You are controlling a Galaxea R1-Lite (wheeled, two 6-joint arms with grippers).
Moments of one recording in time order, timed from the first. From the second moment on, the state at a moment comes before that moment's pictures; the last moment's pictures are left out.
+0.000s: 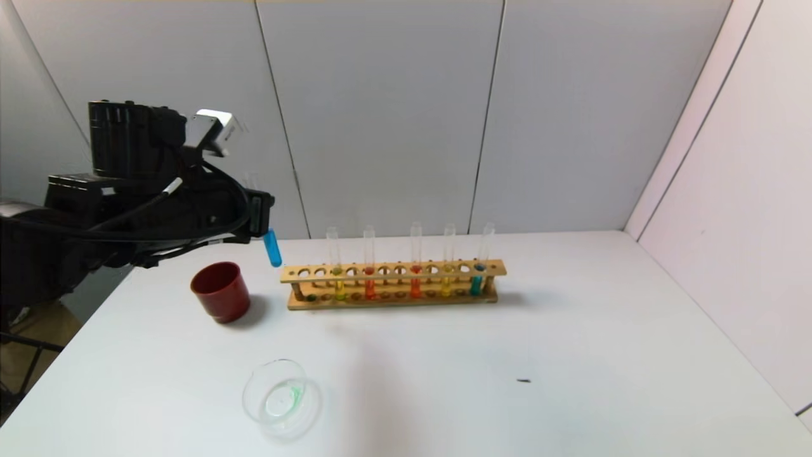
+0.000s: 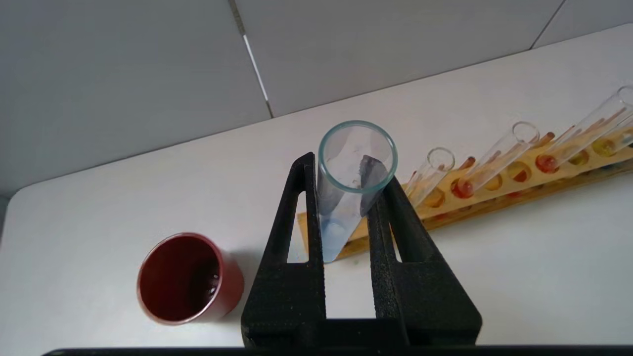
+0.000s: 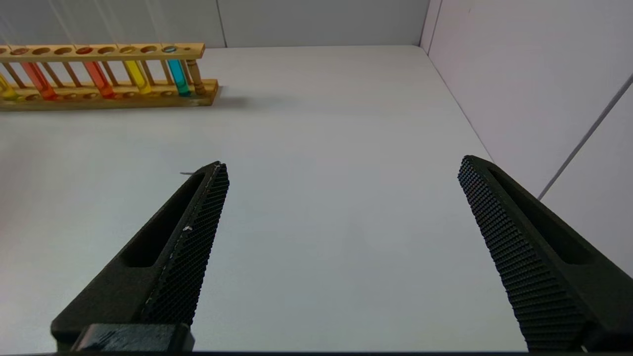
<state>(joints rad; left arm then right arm) -0.30 1.62 -1.02 -0.32 0.10 0.05 0.00 0.00 -0.01 0.03 -0.01 0.01</state>
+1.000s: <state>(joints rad) -0.29 1.22 -0.70 -0.05 0.21 0.22 0.00 0.00 -0.01 0.03 -0.01 0.01</state>
